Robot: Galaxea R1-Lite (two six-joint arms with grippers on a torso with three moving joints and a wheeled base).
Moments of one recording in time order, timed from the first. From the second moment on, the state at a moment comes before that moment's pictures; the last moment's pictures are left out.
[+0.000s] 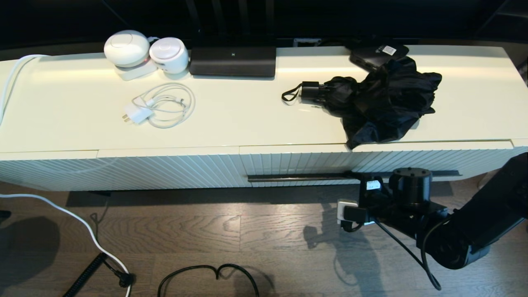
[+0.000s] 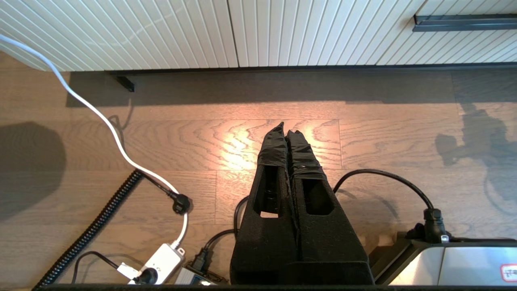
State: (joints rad) left arm 0.00 0.00 0.00 -0.01 0.00 -0.01; right arm 0.30 2.10 -0.72 -1.05 0.05 -1.42
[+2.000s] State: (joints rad) left arm 0.00 0.00 0.00 -0.01 0.00 -0.01; right arm 0.33 2.03 -0.54 -0.95 0.04 -1.41
